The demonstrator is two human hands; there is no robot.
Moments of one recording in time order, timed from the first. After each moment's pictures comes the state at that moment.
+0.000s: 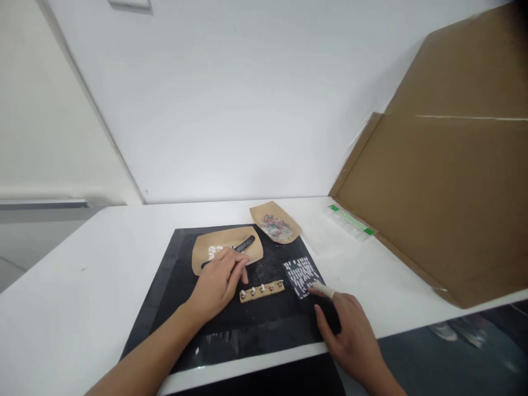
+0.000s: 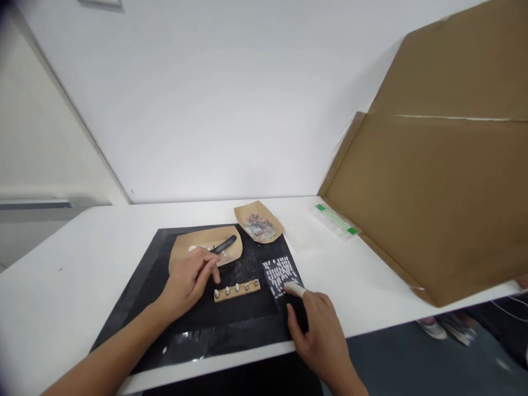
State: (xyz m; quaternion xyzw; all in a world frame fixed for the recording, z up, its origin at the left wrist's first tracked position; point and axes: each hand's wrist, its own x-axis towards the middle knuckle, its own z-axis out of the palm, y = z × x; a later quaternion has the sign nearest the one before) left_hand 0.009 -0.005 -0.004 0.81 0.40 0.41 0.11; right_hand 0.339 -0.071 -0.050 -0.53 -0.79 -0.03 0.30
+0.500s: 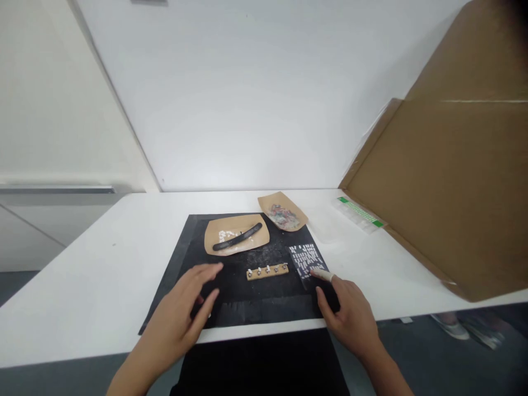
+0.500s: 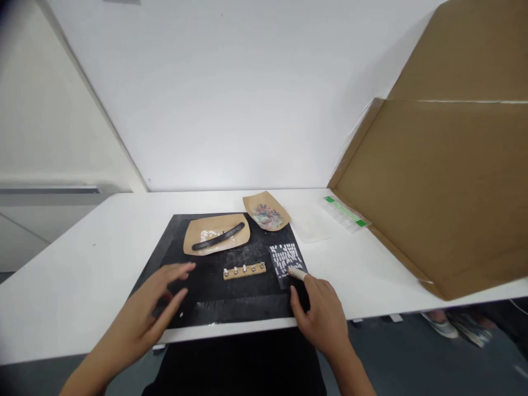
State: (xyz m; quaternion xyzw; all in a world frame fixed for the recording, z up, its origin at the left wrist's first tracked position) left_hand -0.050 -0.109 -0.002 0.78 0.53 0.33 0.11; right_hand 0.338 -0.071 -0.053 -0.54 -0.79 -0.04 0.28
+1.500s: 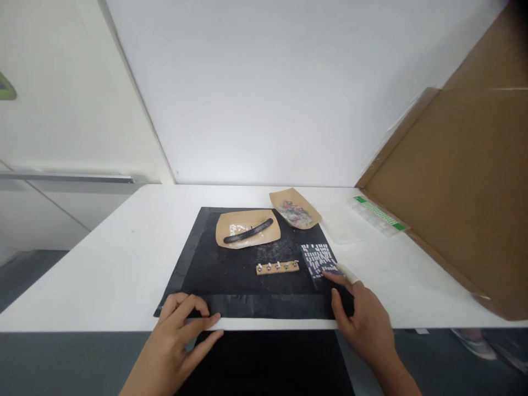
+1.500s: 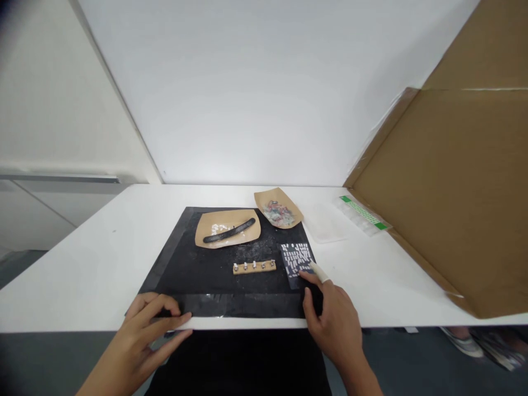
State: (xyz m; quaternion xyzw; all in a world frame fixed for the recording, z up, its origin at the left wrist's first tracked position) left_hand -0.063 -0.165 -0.035 0.81 0.52 0.29 0.01; right_hand 0.339 -0.073 -0.059 -0.57 -0.77 -0.03 0.27
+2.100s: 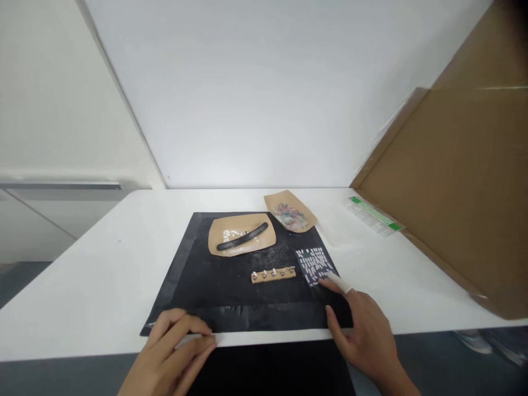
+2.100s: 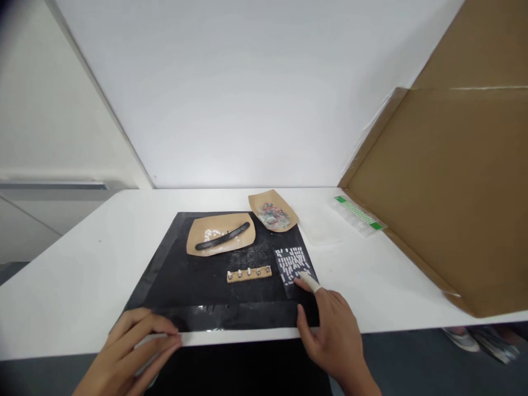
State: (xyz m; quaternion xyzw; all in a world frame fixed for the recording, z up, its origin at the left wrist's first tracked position) left_hand -0.058 -0.163 -0.022 0.84 0.45 0.31 0.02; right_hand 0.343 -0.078 -0.055 -0.51 -0.82 -0.02 0.27
